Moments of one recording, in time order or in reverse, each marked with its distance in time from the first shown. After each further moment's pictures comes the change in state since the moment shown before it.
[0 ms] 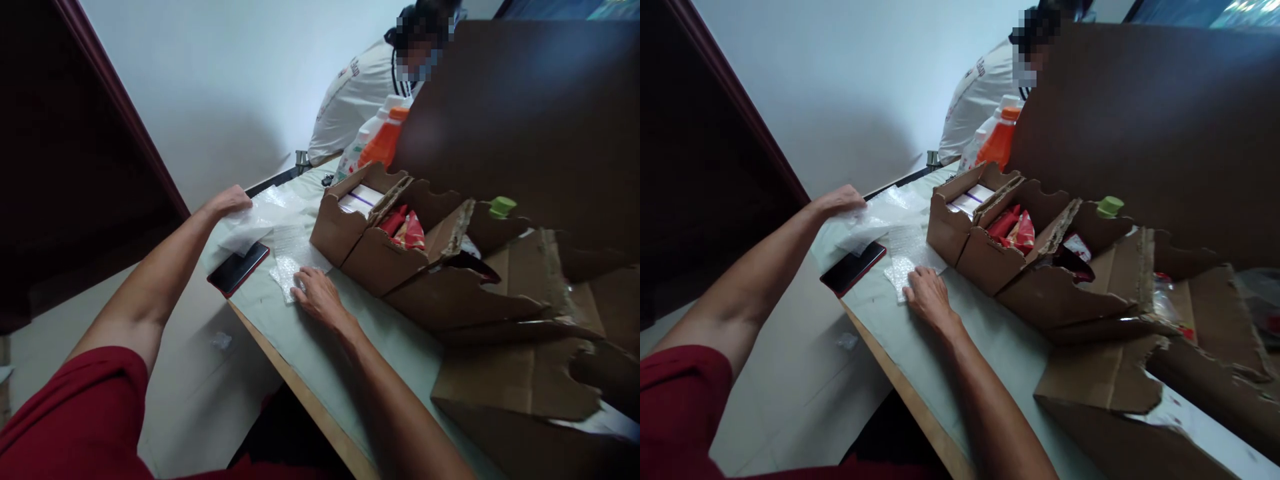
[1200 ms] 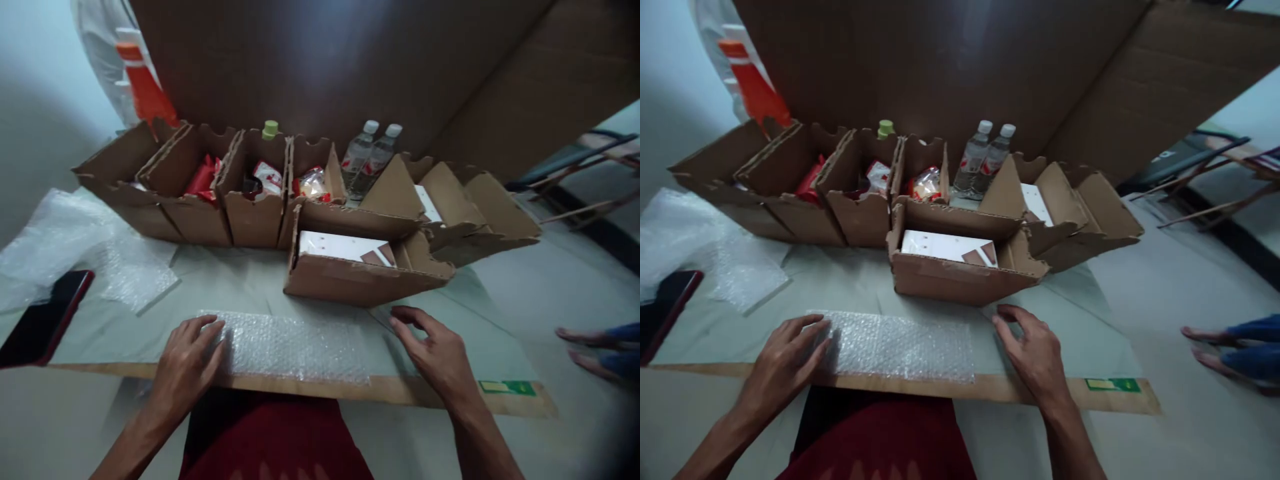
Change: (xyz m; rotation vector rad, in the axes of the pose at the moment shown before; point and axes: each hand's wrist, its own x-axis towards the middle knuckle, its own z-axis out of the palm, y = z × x) left_hand -0.307 0.107 0.185 -0.316 0.065 0.951; right_hand -0.451 0.092 -0.064 0.020 0.655 0.989
